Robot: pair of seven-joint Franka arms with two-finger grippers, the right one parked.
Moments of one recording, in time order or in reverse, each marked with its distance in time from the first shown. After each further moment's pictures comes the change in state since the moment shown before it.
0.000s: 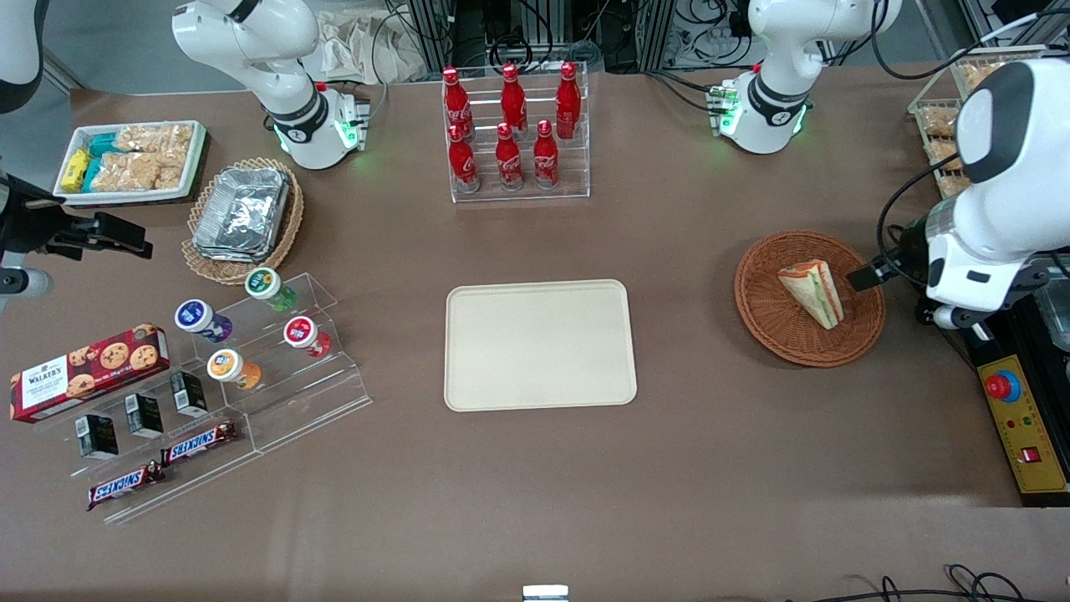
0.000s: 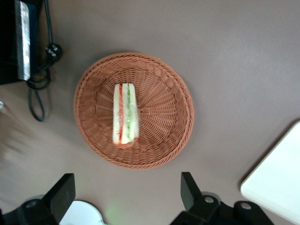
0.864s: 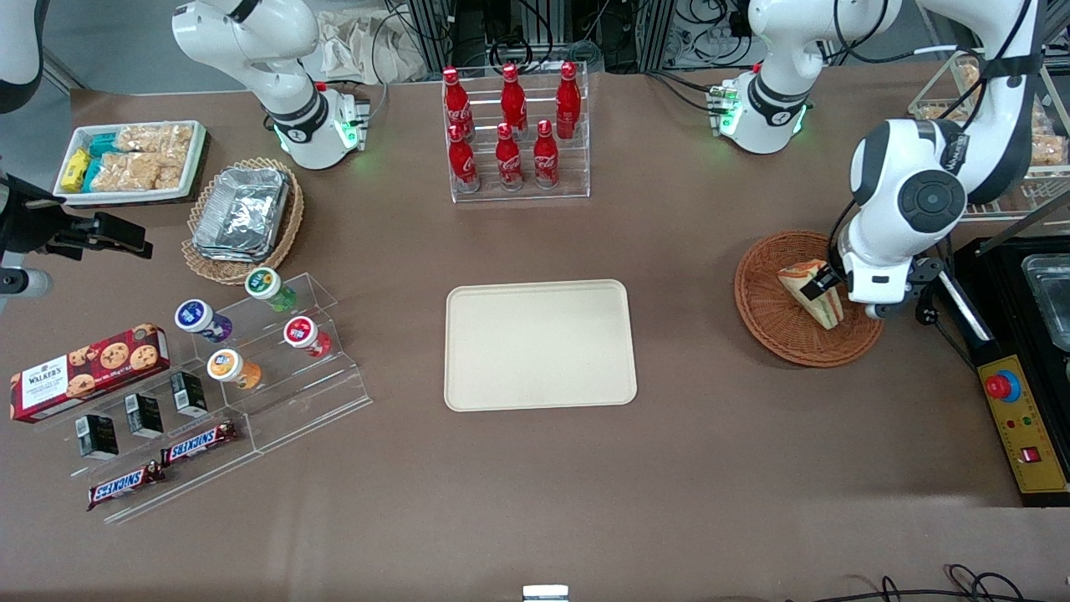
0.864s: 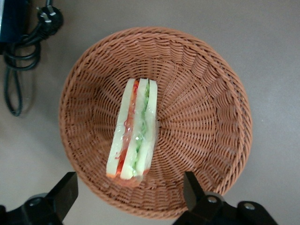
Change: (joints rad) arm 0.013 -0.066 -0.011 -0.515 0.134 0.487 -0.229
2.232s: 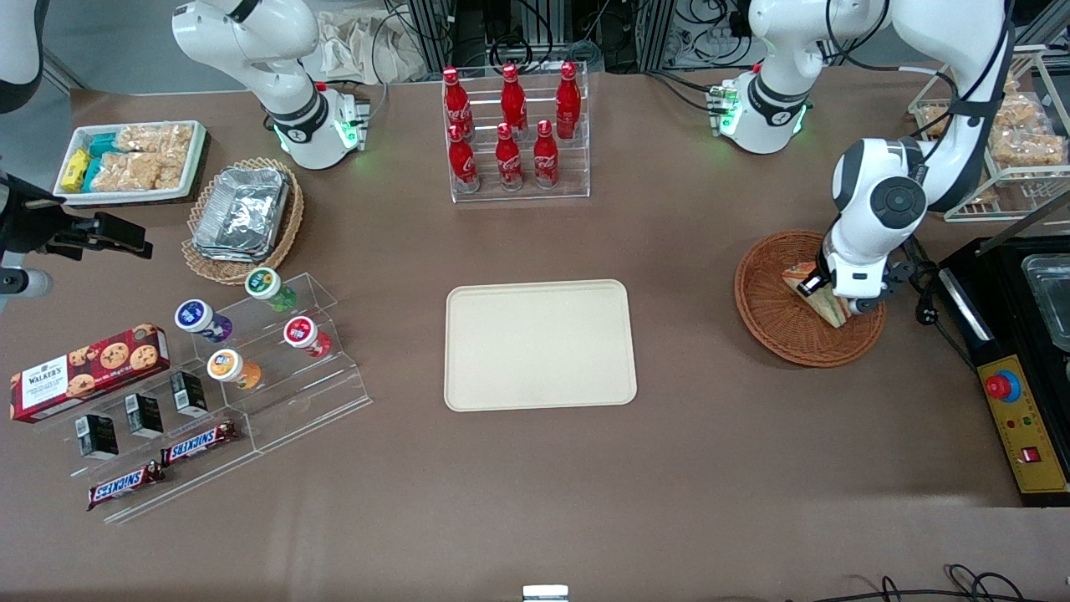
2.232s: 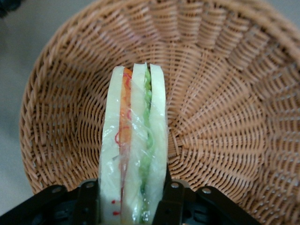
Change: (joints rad) arm 0.066 0.067 0.019 -0.206 0.085 0.358 -0.005
